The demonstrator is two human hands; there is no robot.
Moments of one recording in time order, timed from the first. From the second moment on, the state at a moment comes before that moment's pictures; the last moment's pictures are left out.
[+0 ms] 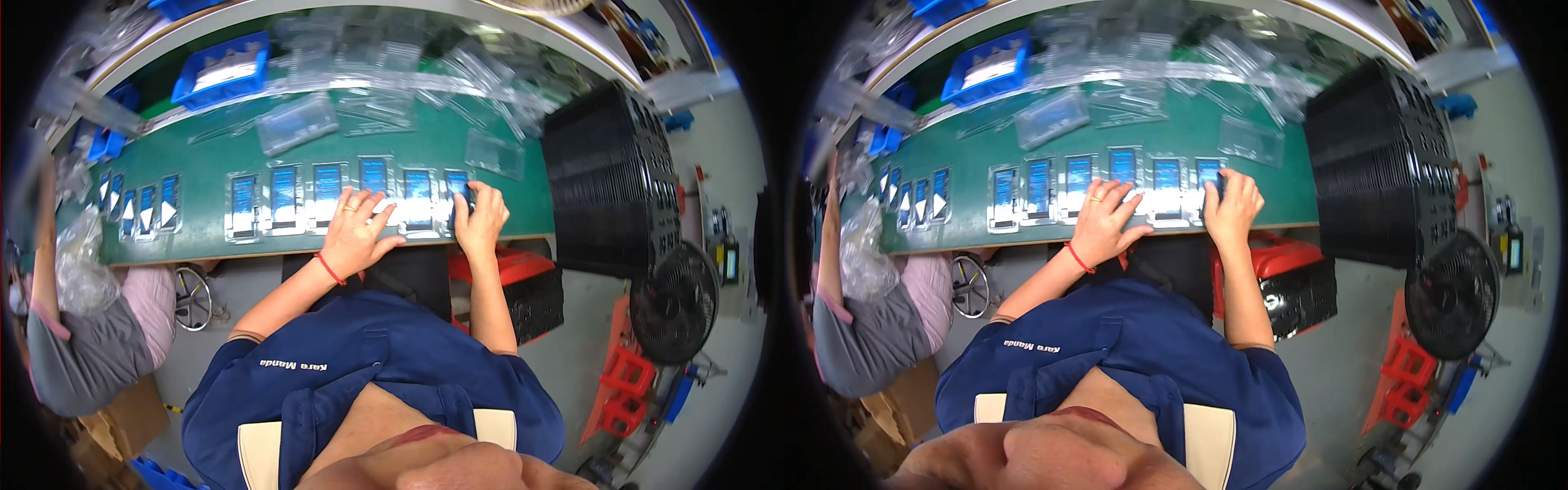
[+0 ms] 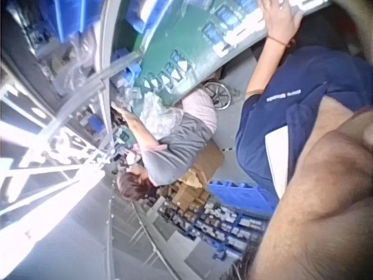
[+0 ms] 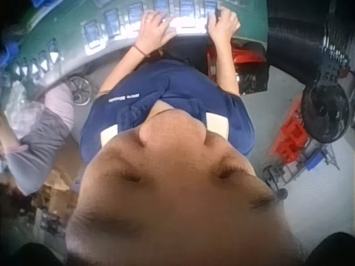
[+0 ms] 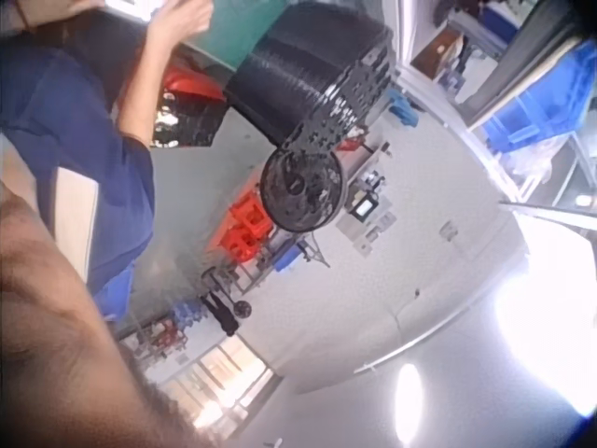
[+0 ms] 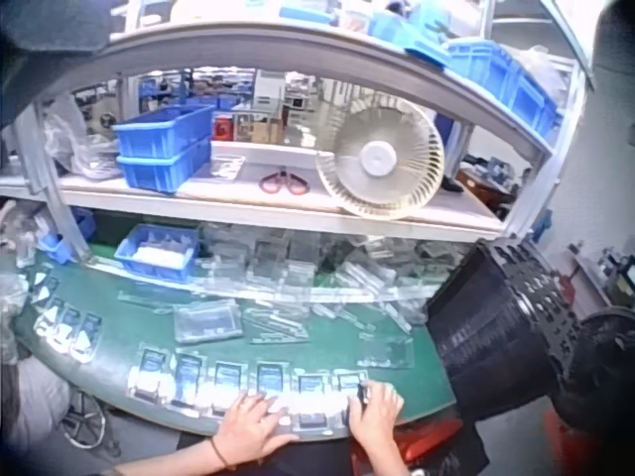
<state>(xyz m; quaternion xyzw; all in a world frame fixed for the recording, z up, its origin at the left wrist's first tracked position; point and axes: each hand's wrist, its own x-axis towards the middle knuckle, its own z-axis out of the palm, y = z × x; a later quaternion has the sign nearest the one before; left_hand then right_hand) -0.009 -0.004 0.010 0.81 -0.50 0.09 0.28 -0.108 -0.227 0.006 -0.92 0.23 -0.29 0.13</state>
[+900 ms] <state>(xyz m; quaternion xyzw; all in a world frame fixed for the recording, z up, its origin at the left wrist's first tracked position) 0.365 0.120 0.072 0.94 -0.26 -0.01 0.23 -0.087 -0.180 0.034 -0.97 -0.07 -0.17 0.15</state>
